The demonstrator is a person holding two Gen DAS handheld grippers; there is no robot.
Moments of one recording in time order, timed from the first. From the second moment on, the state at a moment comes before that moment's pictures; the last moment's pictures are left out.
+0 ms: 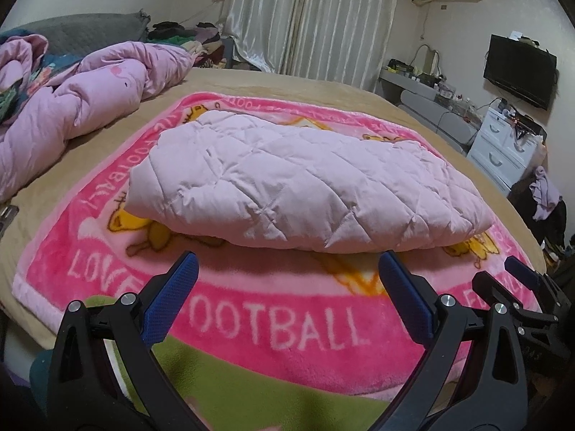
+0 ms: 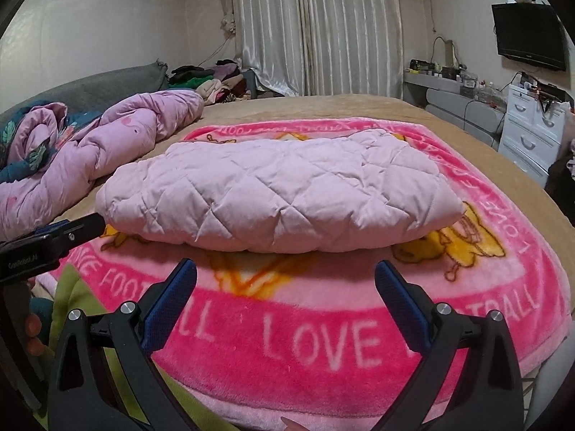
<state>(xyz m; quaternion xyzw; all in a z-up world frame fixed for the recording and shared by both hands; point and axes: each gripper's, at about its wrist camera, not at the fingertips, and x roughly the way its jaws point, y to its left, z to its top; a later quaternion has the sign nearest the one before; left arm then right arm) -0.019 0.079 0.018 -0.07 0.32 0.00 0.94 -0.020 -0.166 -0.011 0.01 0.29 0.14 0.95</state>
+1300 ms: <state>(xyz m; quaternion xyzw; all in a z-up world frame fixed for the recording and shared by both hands) -0.025 0.084 0.013 -0.07 0.33 0.02 0.94 -0.019 -0.166 -0.013 0.01 0.29 0.14 0.95</state>
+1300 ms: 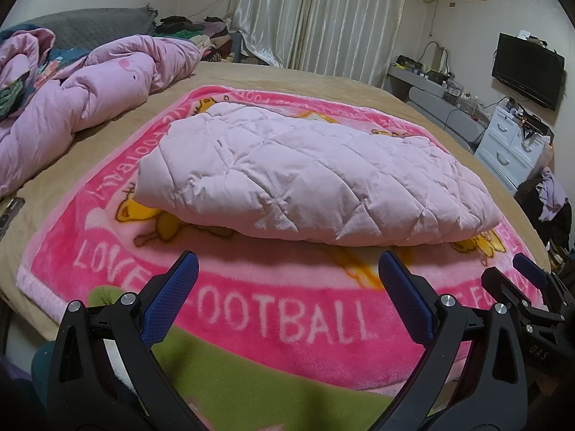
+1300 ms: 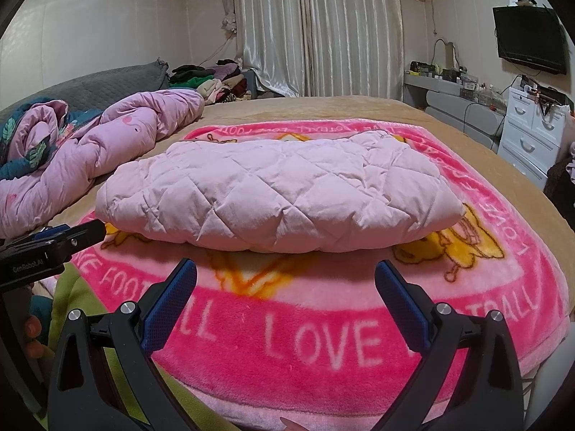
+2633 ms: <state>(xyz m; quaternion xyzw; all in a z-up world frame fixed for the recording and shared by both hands) -0.029 0.088 0.008 -0.07 0.34 0.03 0.94 -0.020 -0.164 -0.013 0.00 0.29 0.14 0.95</state>
